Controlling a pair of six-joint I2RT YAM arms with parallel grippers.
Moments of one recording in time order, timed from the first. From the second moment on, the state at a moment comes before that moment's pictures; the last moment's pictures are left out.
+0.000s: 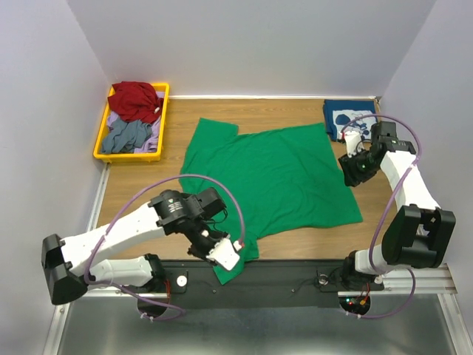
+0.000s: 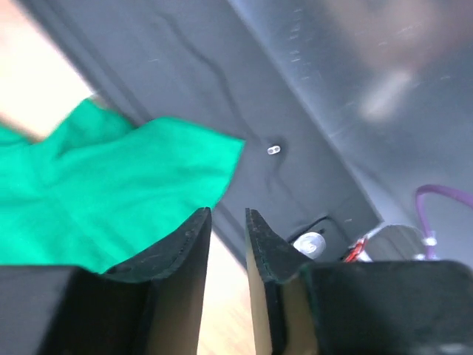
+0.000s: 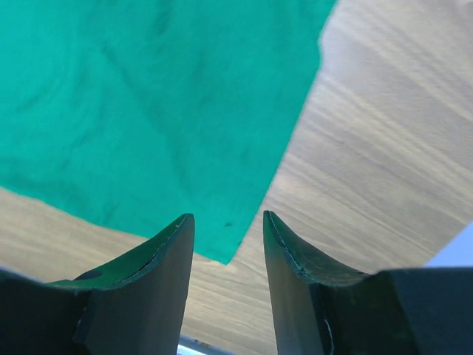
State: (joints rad) left arm -1.07 1.09 0.97 -1.21 0.67 1.05; right arm -0.17 1.43 1.17 -0.93 -0.28 -0.66
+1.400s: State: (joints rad) left arm -0.12 1.66 0.97 -0.61 0.35 0.77; right arm -0.14 1.49 1.10 -1.07 -0.31 -0.72
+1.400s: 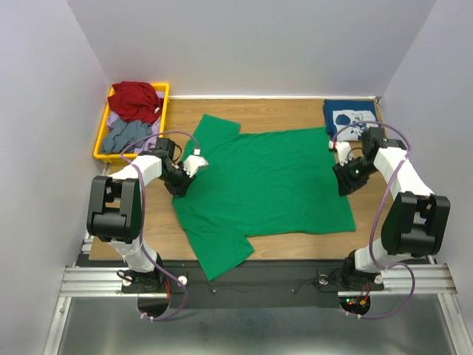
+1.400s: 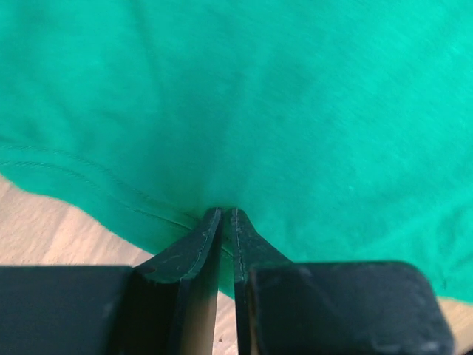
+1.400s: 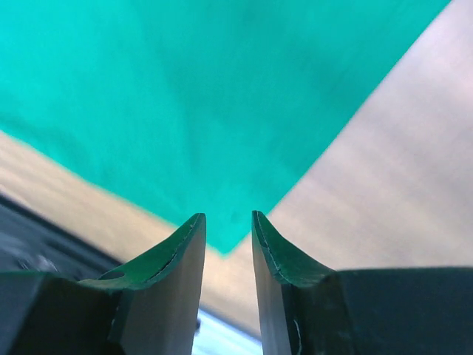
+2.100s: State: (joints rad) left arm -0.12 1.63 0.94 -0.68 0.42 0.84; right arm -0.03 1.70 1.03 -0.93 -0.30 -0.61
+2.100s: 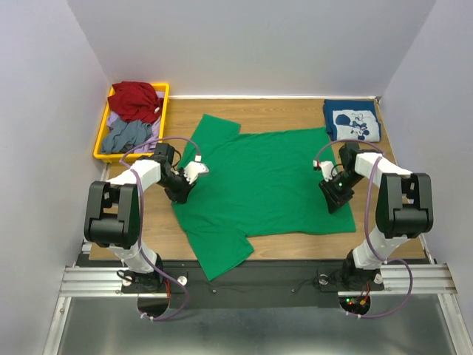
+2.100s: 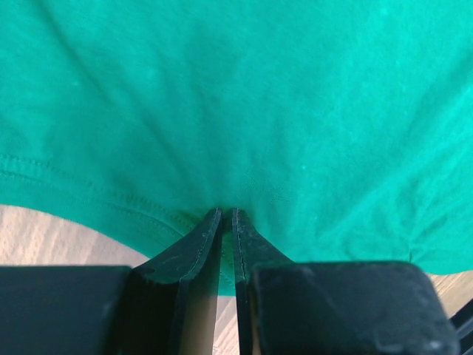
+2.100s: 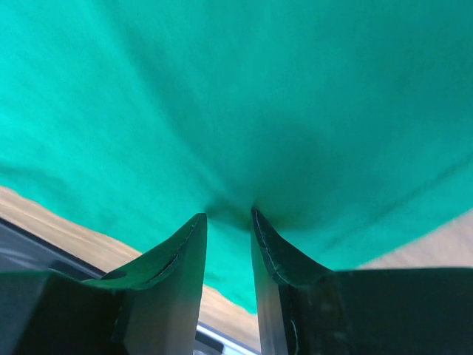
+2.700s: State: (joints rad) left arm -0.12 1.55 0.92 -0.87 0.41 0.96; right arm -0.02 1.56 1.10 -1.16 -0.32 -0.71
